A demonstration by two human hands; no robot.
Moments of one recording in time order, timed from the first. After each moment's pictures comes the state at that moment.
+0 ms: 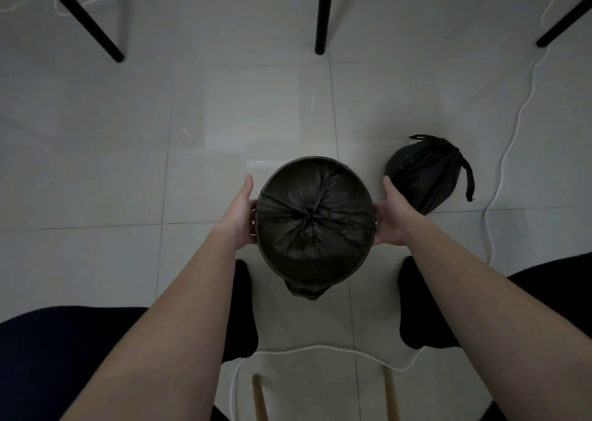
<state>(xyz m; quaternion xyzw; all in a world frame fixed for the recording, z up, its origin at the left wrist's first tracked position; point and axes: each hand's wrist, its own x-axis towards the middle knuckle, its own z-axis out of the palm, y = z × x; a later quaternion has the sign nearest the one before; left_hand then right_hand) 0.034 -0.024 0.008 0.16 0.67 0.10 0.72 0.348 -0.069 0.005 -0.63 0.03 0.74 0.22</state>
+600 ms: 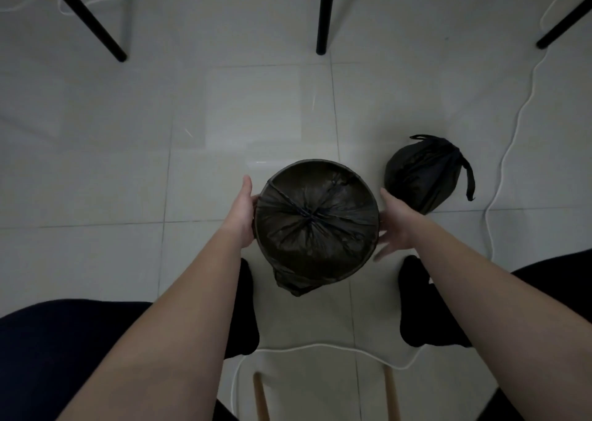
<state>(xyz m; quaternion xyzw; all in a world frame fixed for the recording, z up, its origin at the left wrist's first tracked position) 0.037 -0.031 0.012 0.12 0.65 0.17 0.73 0.350 -0.080 0.007 -0.68 0.01 0.72 0.13</state>
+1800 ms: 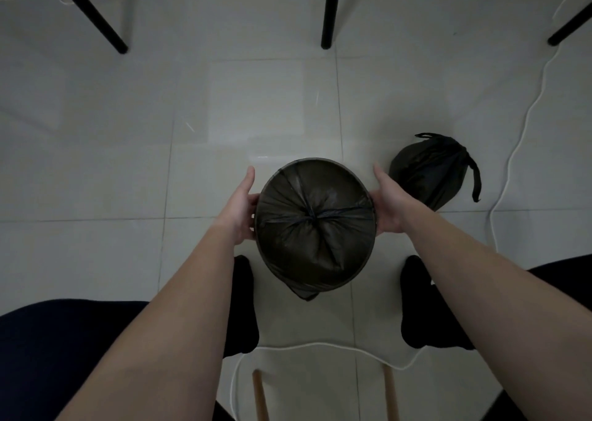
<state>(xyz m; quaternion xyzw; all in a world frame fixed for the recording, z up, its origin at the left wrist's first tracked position) 0.028 -0.023 0.028 0.18 0.66 0.11 0.72 0.340 -0.042 0.005 -0.62 -0.07 0.77 0.12</state>
